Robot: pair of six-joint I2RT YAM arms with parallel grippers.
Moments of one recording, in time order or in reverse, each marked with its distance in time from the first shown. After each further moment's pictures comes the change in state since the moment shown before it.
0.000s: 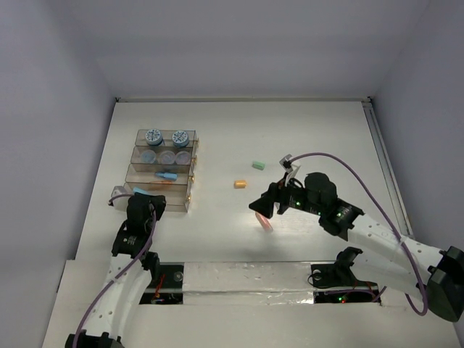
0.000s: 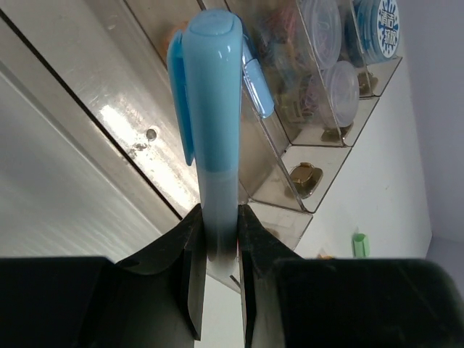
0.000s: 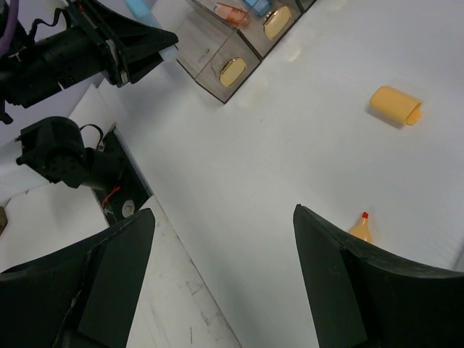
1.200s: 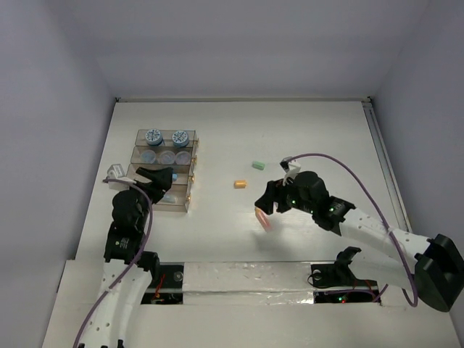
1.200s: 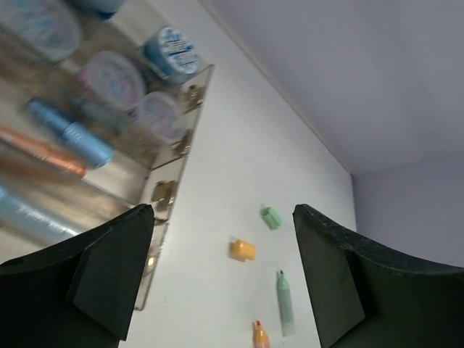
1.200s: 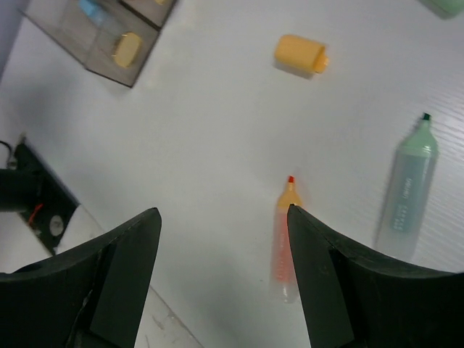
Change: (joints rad) left arm 0.027 -0.066 0.124 0.161 0.191 0.212; right arm -0.026 0.093 -0.007 -0.081 0.149 -0.008
